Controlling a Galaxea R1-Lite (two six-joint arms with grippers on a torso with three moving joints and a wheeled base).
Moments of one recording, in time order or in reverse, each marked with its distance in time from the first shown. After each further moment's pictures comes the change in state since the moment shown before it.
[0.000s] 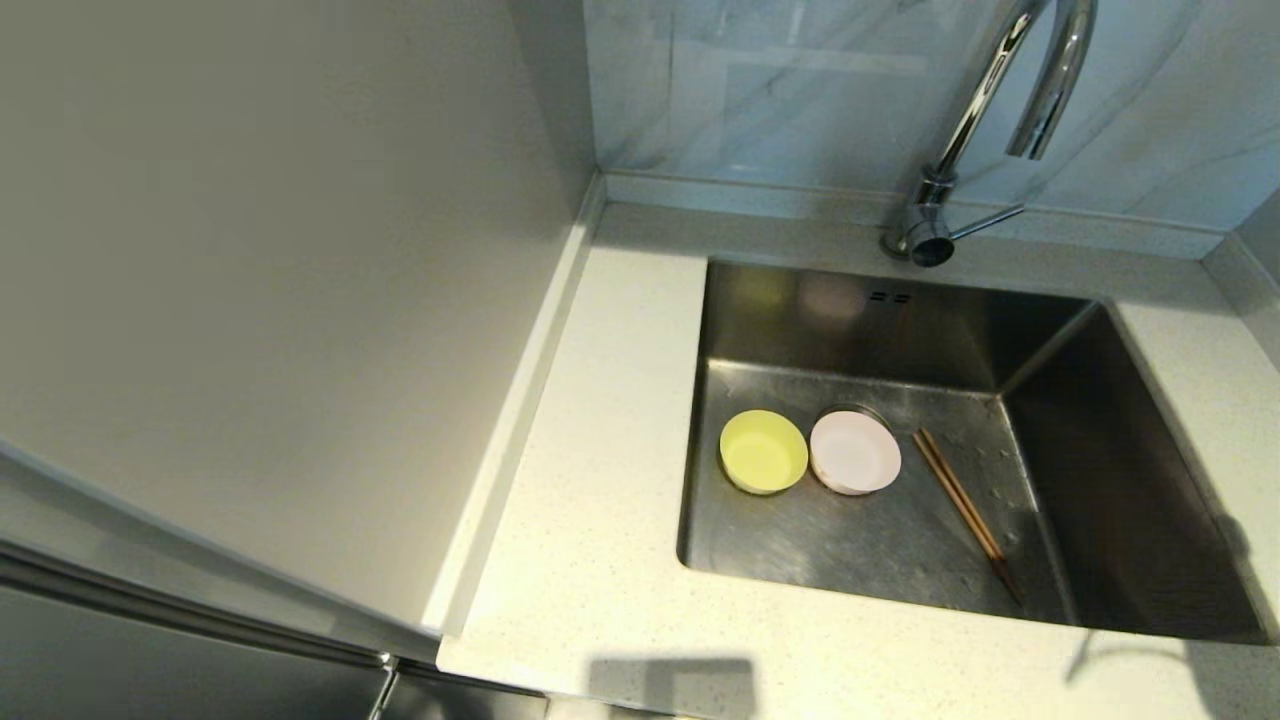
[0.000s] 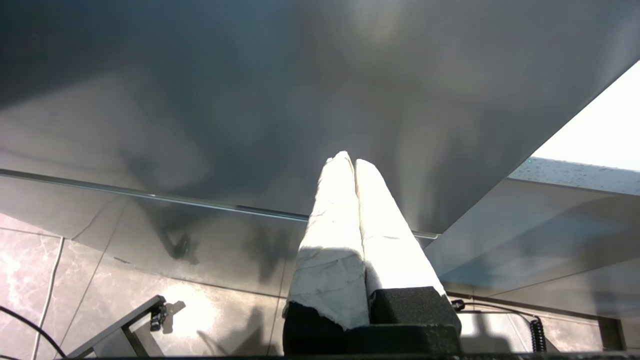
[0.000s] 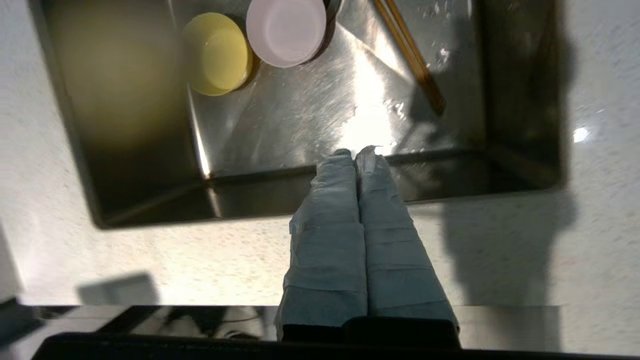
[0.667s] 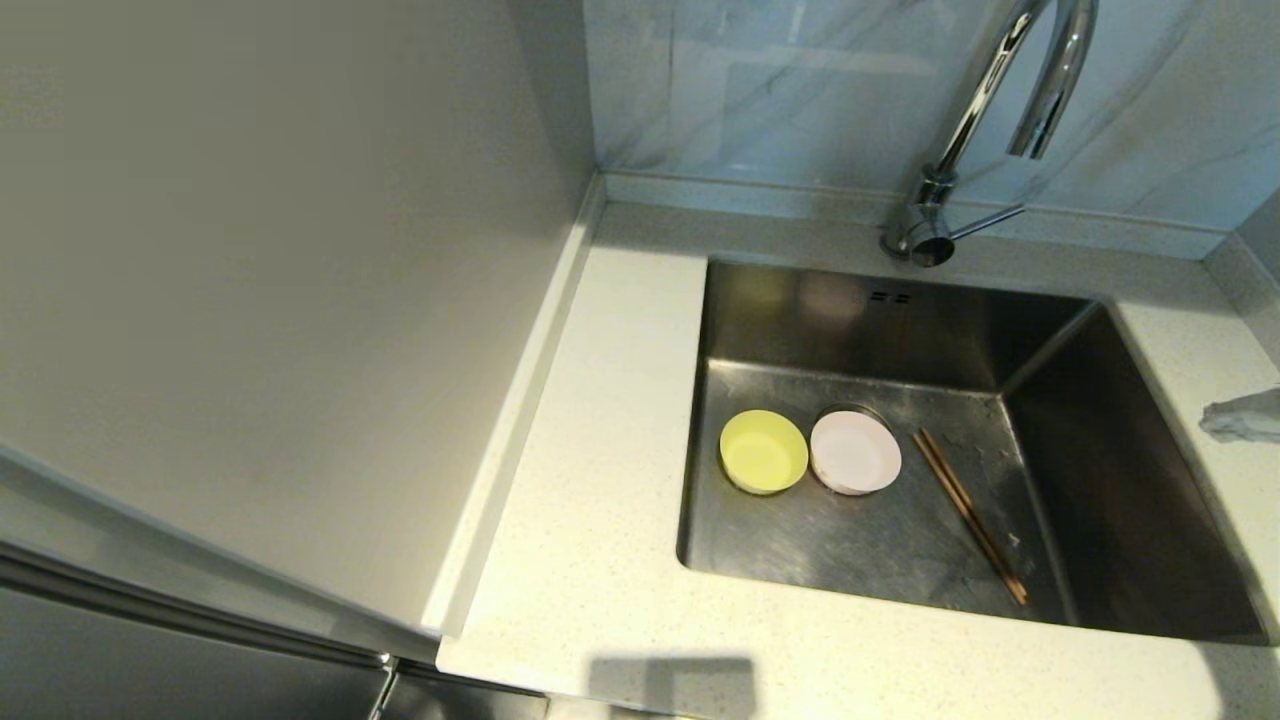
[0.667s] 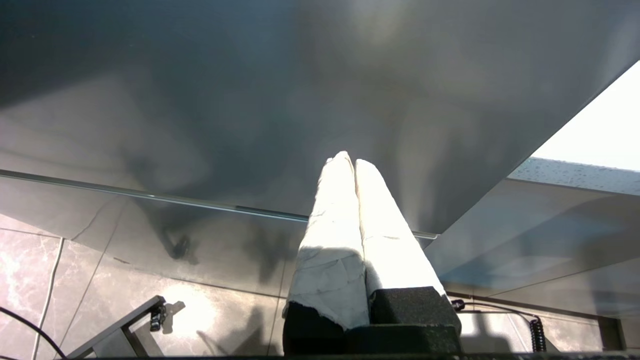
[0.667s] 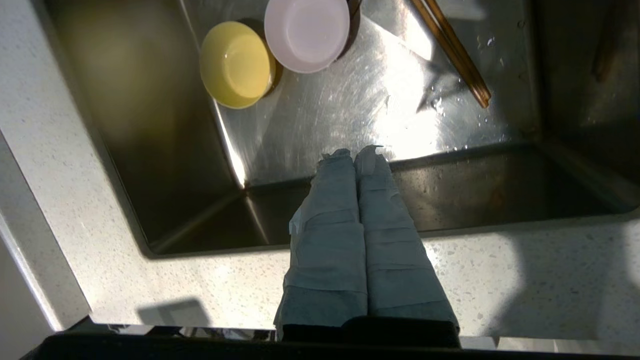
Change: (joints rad) left arm 0.000 0.000 0.000 0.000 0.000 0.000; right arm 0.043 0.204 -0.134 0.011 0.023 0.143
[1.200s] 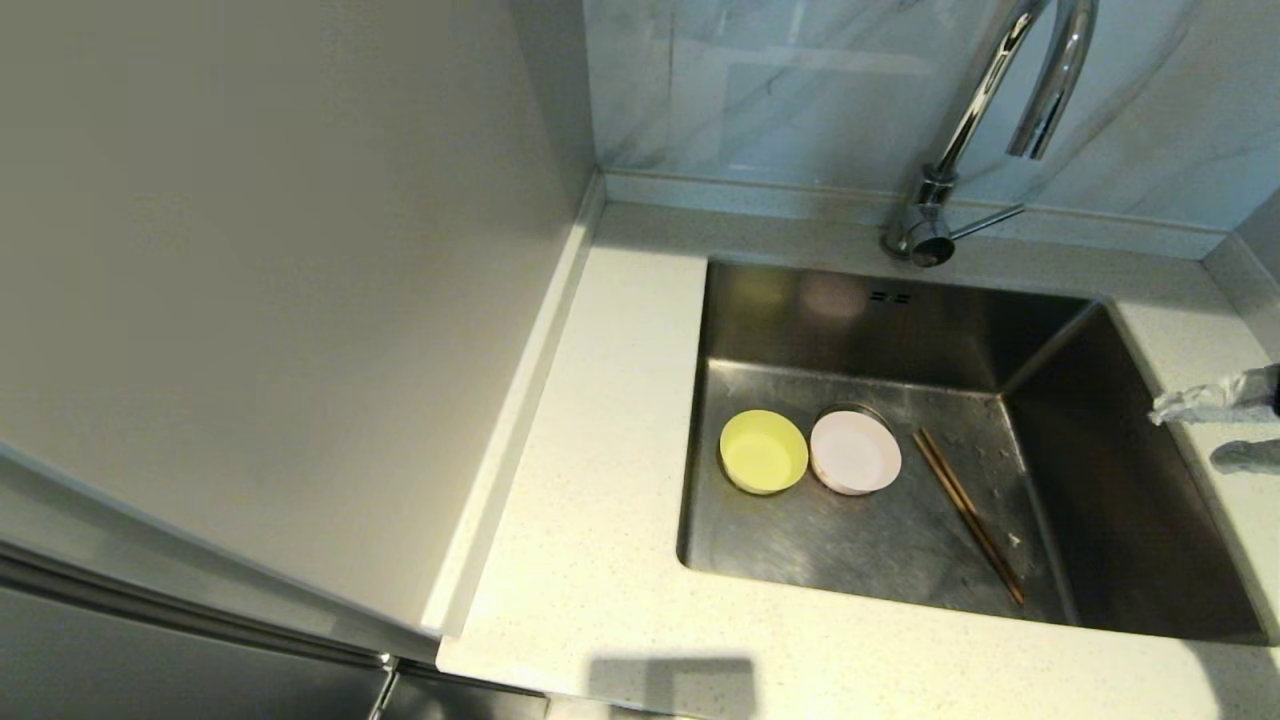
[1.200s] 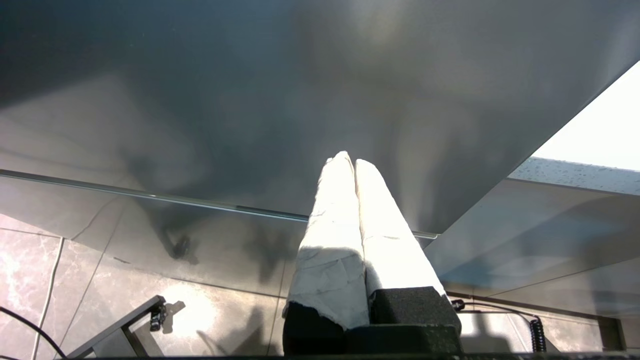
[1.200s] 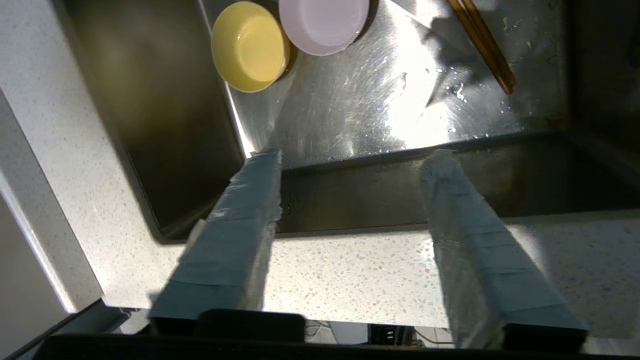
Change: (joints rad) left arm 0.000 0.000 0.000 0.000 0.000 0.000; right arm 0.053 -0.001 0.018 -0.005 -0.001 0.032
